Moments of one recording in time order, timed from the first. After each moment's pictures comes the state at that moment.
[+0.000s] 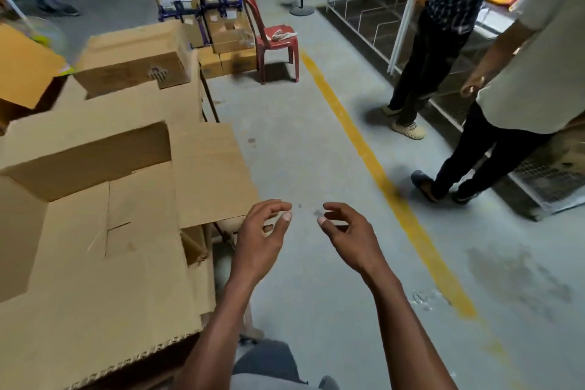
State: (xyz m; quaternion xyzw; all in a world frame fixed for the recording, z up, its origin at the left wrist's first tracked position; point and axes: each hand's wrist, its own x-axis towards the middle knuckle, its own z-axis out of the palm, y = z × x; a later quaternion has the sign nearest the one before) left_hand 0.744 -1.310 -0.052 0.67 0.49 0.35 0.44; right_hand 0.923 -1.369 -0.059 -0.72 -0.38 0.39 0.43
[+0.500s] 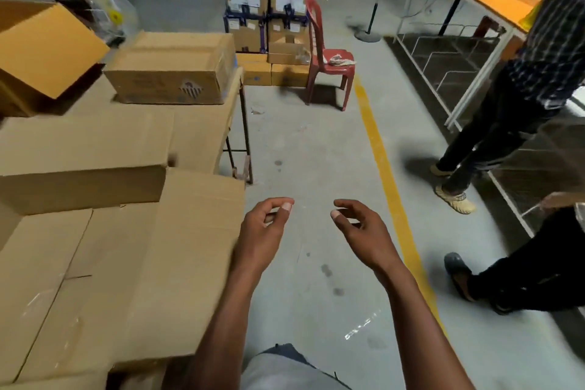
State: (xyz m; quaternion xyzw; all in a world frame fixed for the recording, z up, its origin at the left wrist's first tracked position) left_hand 0.821 -1.075 -0.052 0.52 0.57 0.43 0.47; right_hand 1.020 -1.091 -0.046 -0.68 -0.47 0.41 0.38
